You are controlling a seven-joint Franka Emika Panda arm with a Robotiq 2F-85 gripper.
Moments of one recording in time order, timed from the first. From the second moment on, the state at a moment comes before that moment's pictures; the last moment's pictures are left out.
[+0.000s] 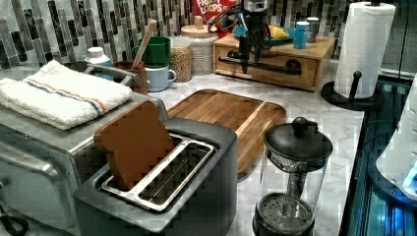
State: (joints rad) arm -0.37 0.26 -0.12 -2.23 -0.13 1.01 -1.11
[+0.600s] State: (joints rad) arm -0.36 0.26 -0.13 -2.27 -0.13 1.01 -1.03
